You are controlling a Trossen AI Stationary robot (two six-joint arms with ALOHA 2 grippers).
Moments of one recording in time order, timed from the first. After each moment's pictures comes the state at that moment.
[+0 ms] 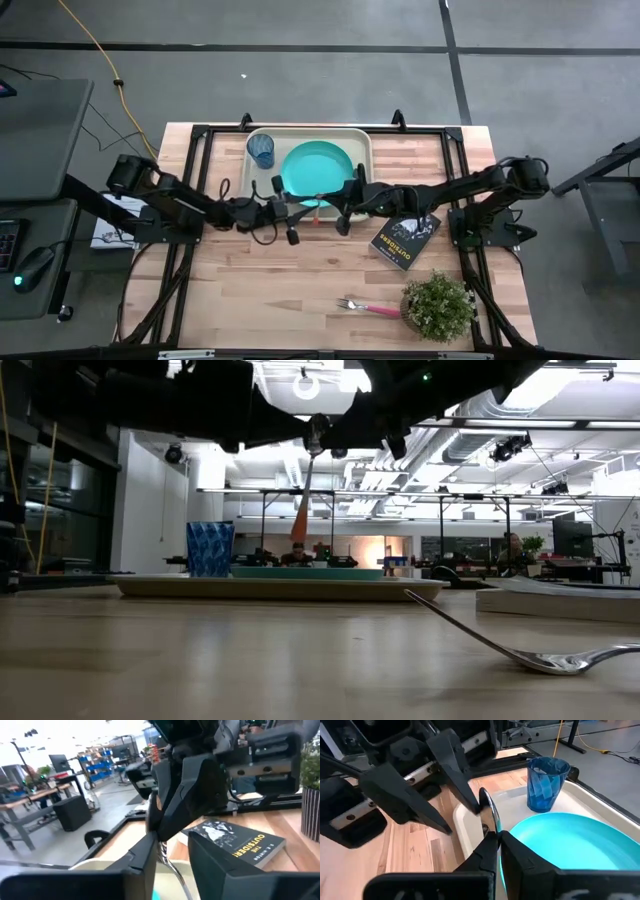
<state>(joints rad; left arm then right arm) -0.04 1.54 0.50 1.05 -0.49 0.24 0.09 1.53 0.89 0.29 0.33 0.18</state>
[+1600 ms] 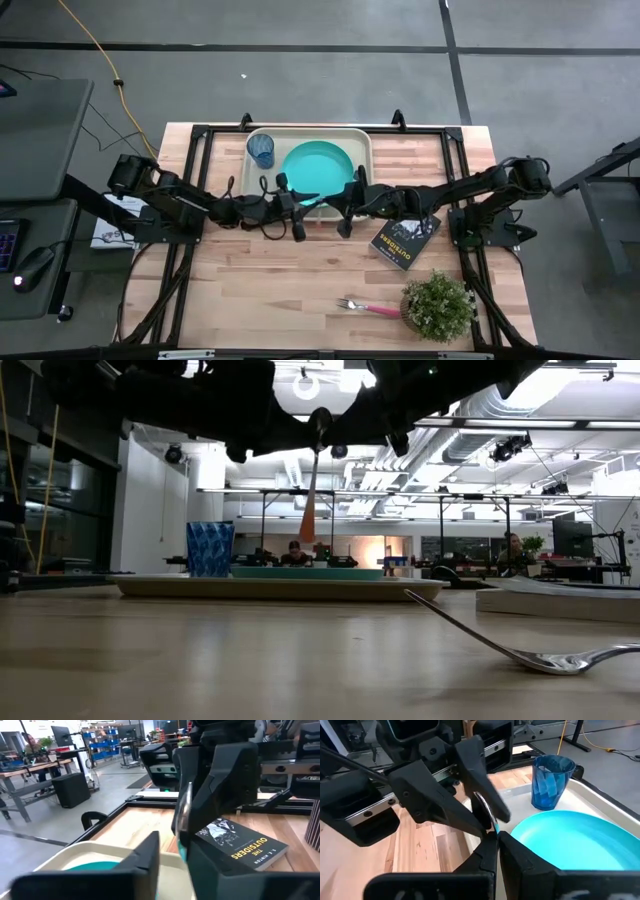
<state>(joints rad) -0.02 1.55 0.57 0.90 -0.50 0.08 0.10 1.51 0.89 0.27 0.33 0.18</state>
